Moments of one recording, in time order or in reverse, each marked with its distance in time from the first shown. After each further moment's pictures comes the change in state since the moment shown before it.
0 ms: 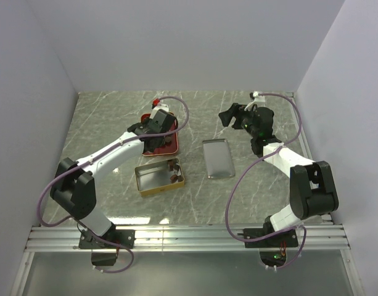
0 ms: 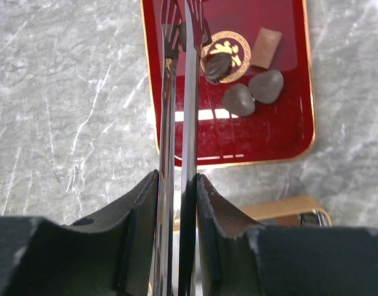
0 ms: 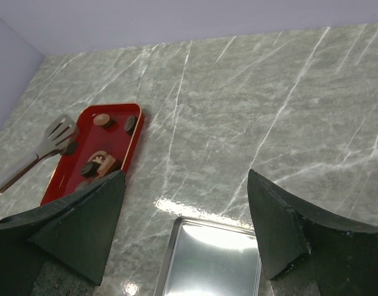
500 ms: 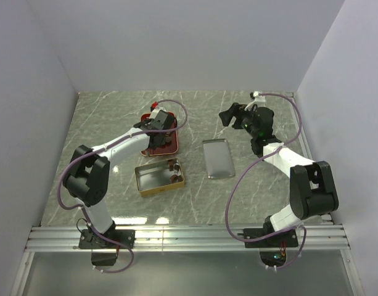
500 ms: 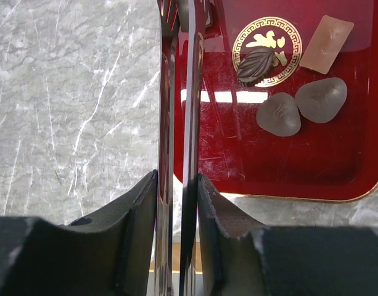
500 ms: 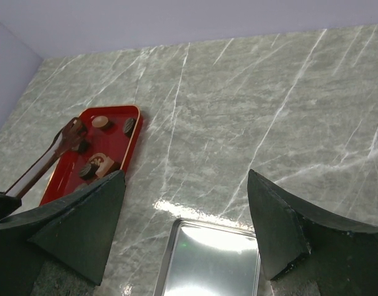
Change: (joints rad) left arm 0.064 0.150 0.000 0.039 -0.034 -0.003; right arm 0.000 0.000 0.000 0.003 0.008 0.000
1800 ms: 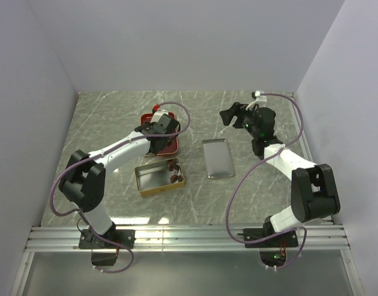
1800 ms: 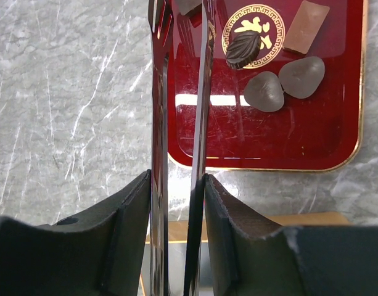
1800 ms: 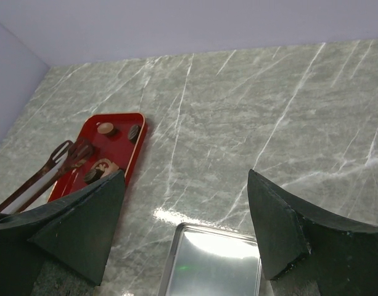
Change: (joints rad) left arm -0.064 -0.068 -0.026 -0.048 -0.031 -0.064; right arm 0.000 -0.030 -0.011 0.019 0.003 0.000
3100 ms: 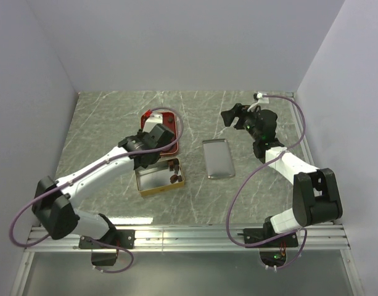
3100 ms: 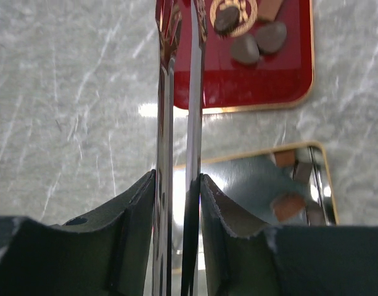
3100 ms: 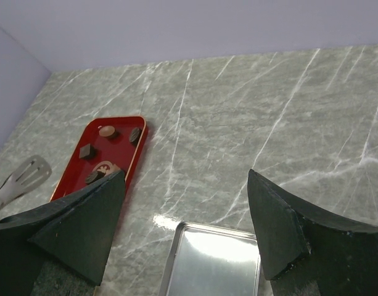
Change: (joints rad) left arm -0.129 -0.328 -0.103 -0.169 0.005 -0.141; right arm 0.000 -0.045 -0.040 0.018 0.015 0.000
